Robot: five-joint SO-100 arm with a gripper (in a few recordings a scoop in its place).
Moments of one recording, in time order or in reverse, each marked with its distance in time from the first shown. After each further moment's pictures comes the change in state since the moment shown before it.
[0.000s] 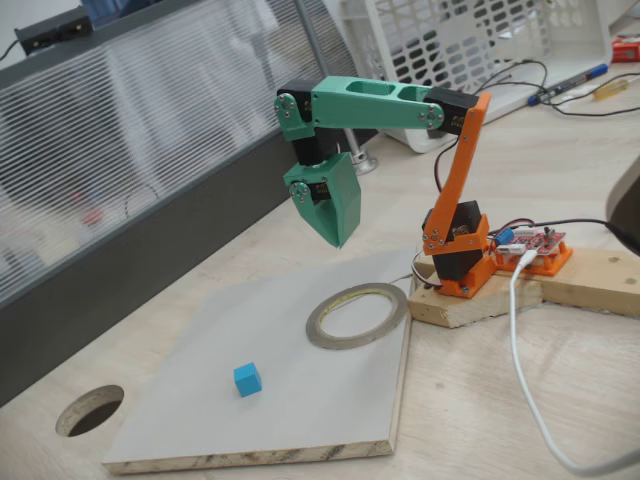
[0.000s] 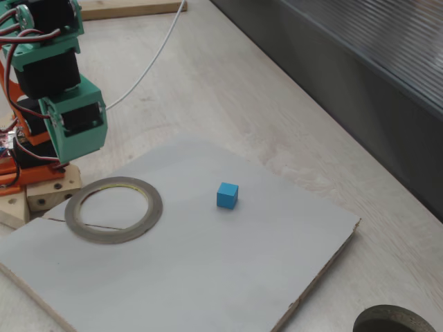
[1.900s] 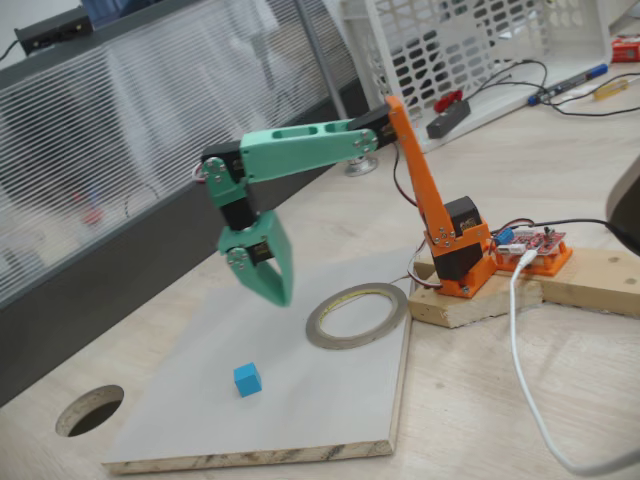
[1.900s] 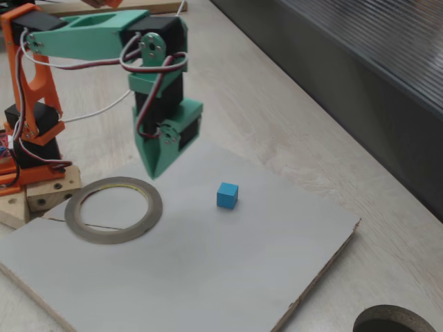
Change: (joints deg) arm -25.0 -39.6 -32.5 -0.8 0.1
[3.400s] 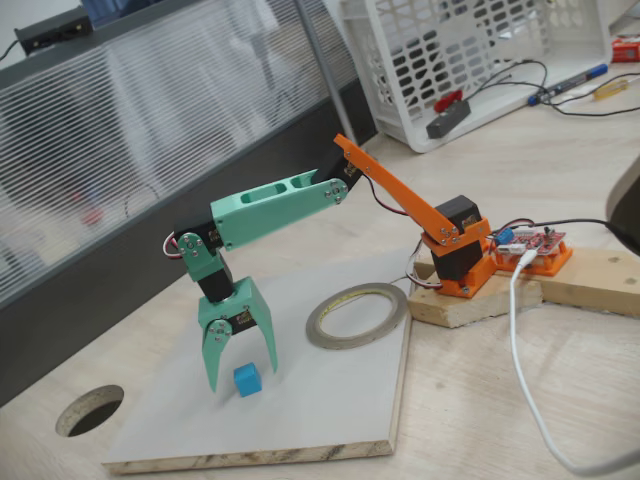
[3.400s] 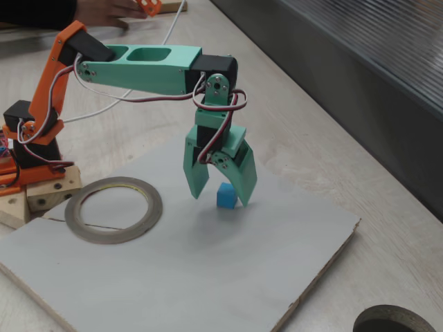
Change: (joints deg) arm -10.2 -19.2 -11.5 -4.6 0.2
